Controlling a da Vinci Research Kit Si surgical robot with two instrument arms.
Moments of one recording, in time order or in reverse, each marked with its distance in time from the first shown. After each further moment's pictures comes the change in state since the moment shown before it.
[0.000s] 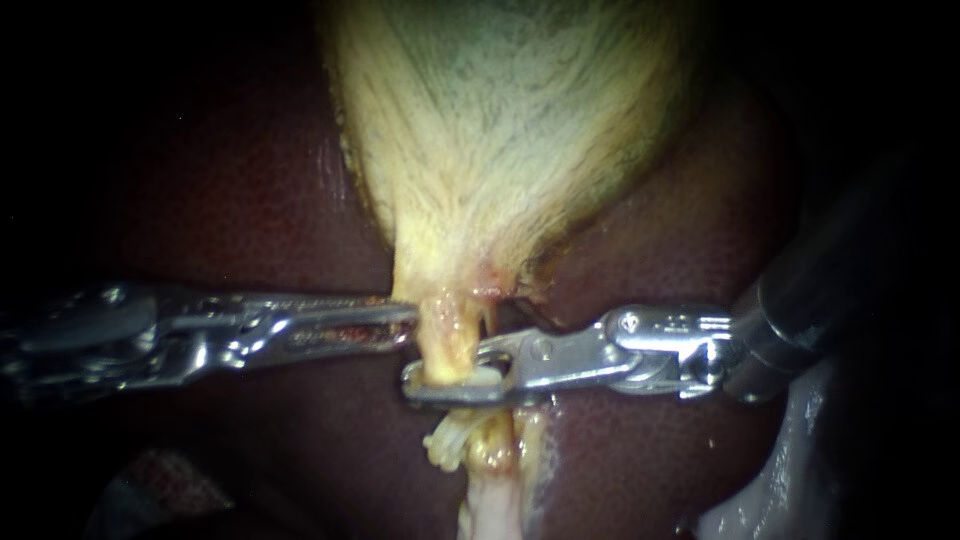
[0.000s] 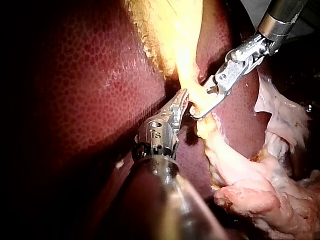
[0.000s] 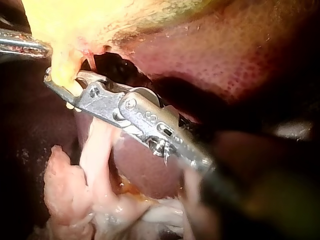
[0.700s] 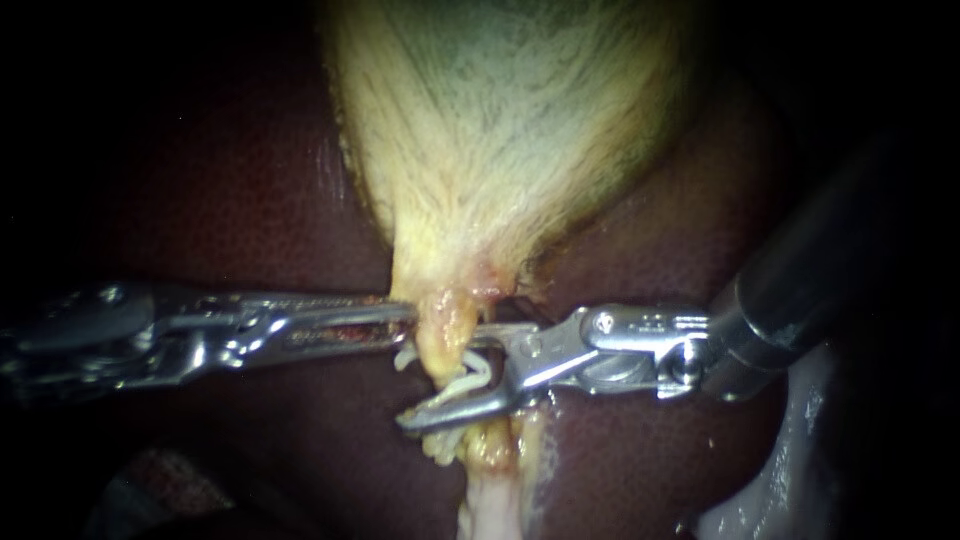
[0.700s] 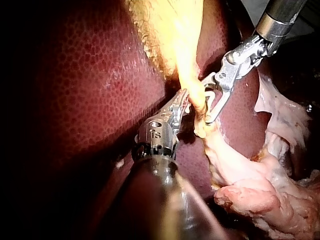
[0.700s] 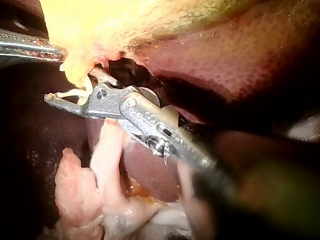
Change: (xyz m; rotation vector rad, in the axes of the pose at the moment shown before) right arm 0.002 0.000 0.002 0.000 0.003 0.008; left arm 0.000 0.000 0.000 -0.001 0.000 0.000
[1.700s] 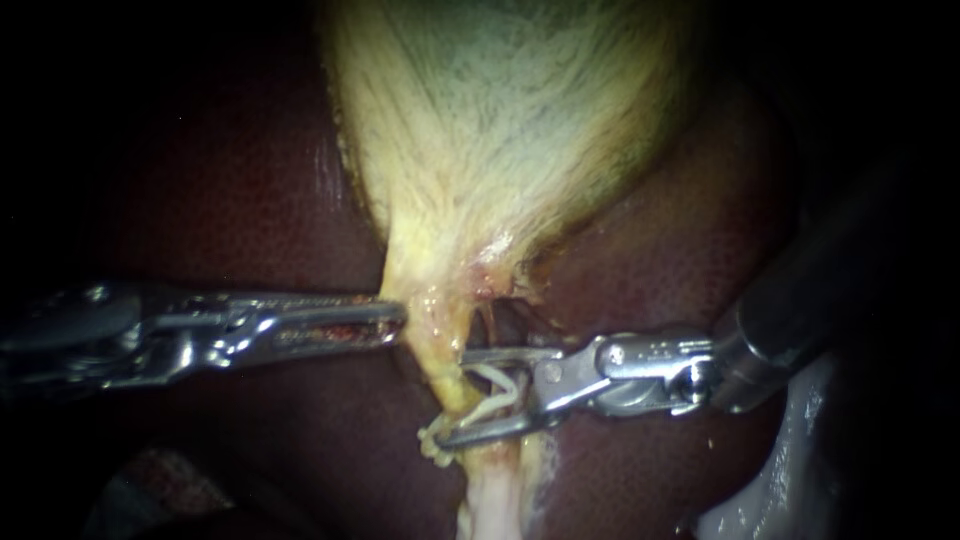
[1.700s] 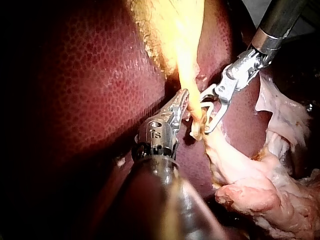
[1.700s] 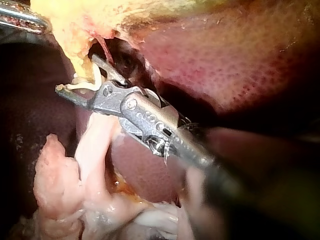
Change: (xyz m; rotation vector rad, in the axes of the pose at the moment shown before) right arm -0.007 -0.001 0.002 -0.018 -0.099 -0.035; left arm 0.000 0.000 -0.001 -0.003 -0.001 -0.001
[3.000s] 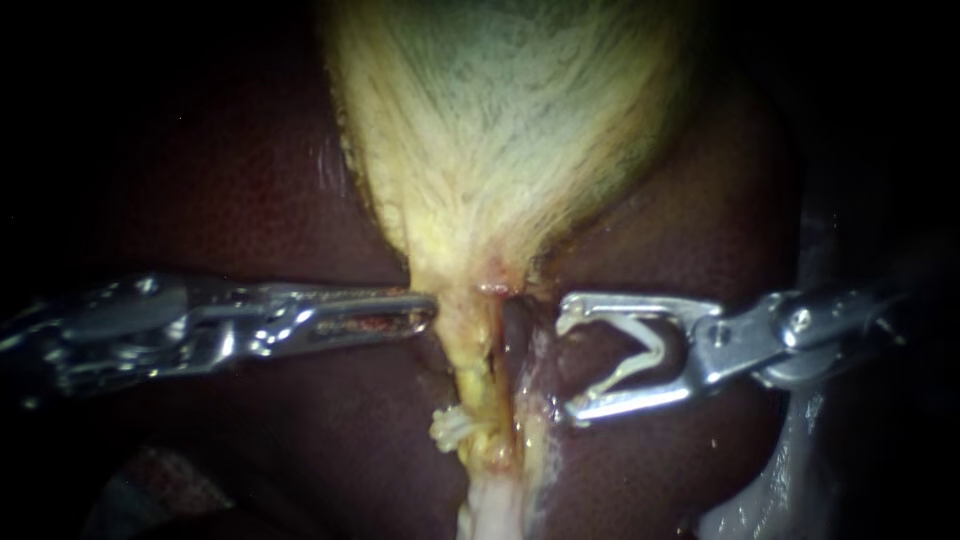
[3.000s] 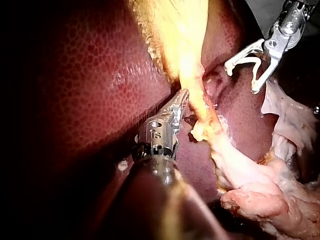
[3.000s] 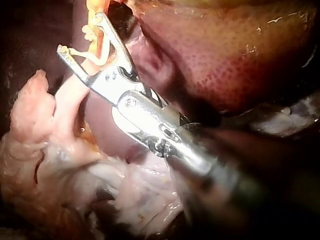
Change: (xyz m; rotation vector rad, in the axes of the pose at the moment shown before) right arm 0.006 -0.005 -0.012 -0.042 0.142 -0.143; left arm 0.001 0.002 0.002 0.017 0.006 0.007
